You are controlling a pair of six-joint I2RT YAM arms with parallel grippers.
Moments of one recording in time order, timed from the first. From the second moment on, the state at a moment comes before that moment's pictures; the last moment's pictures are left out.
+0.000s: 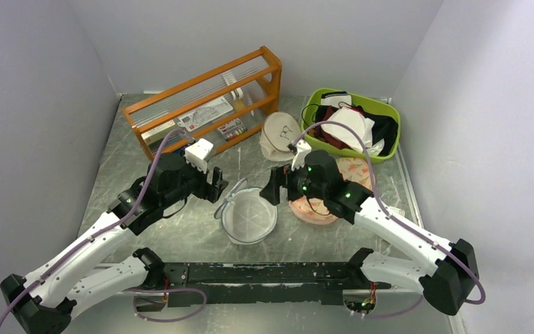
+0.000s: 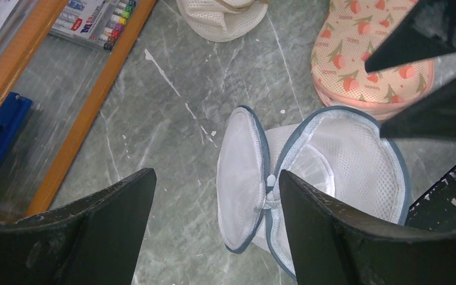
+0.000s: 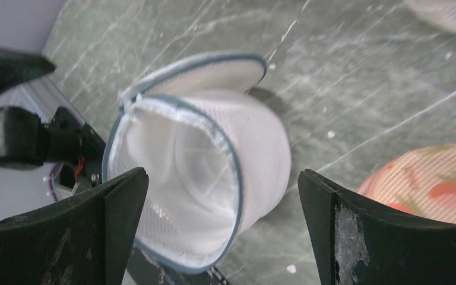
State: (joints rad) left arm -0.71 0.82 0.82 -0.41 -0.05 -0.10; right arm 0.70 1.07 0.80 -0.23 -0.19 0.41
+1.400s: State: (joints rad) left arm -0.70 0.79 0.33 -0.14 0.00 -1.08; right arm 1.06 1.00 0.67 -0.62 0.69 0.85
